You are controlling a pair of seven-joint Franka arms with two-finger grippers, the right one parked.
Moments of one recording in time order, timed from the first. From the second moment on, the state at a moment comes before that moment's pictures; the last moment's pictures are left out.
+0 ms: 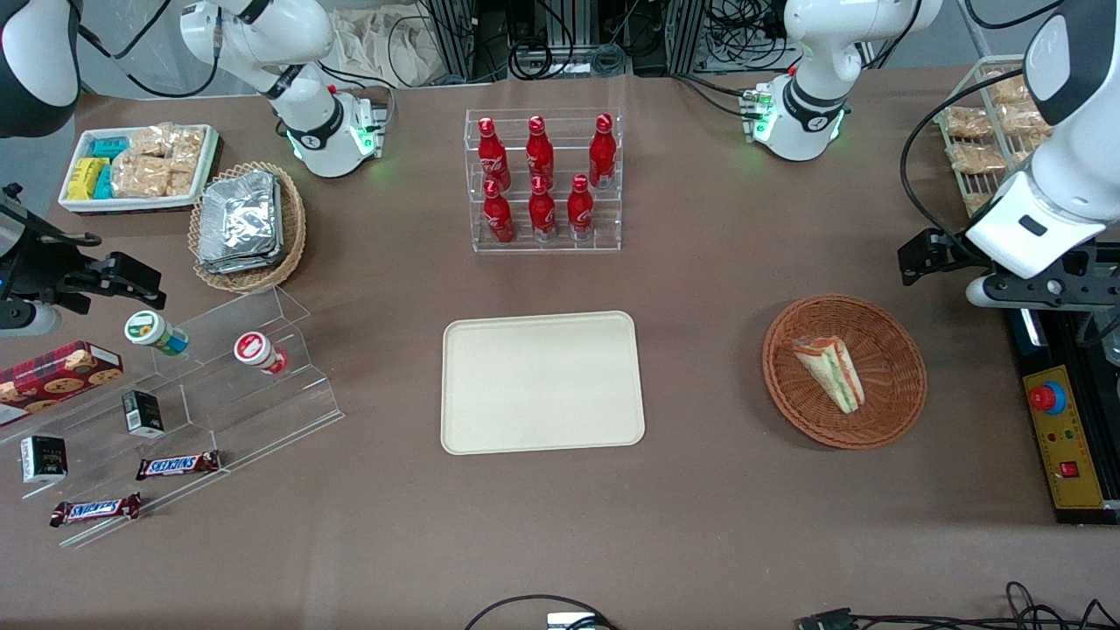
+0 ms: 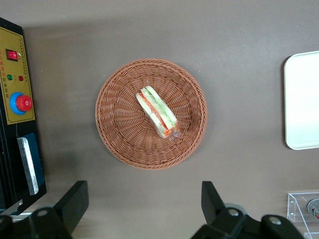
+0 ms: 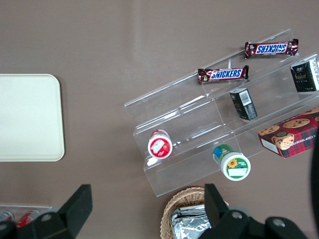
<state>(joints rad) 0.07 0.01 -0.18 -1.66 0.05 1.65 -0.03</state>
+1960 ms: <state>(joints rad) 0.06 0.51 -0.18 -1.67 0.06 1.86 -0.59</state>
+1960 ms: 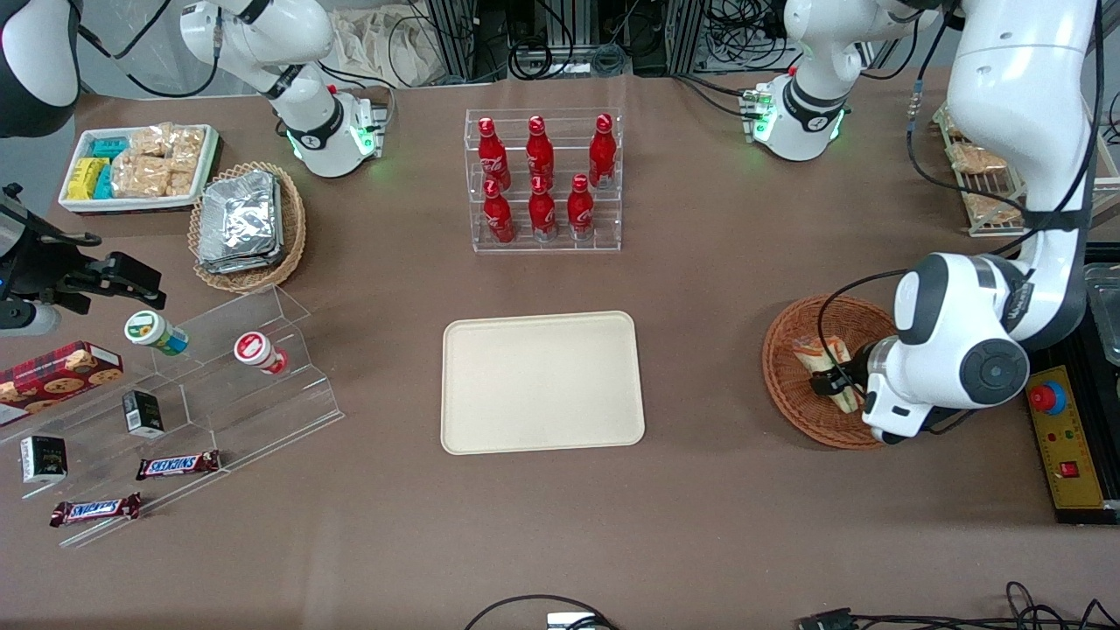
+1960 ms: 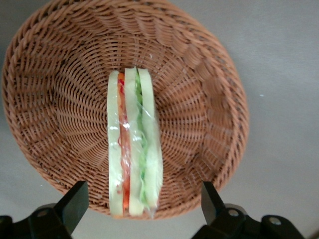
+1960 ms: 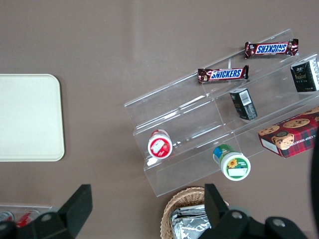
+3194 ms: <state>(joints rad) 0.07 0.57 -0.18 -1.74 0.07 2.00 -0.59</state>
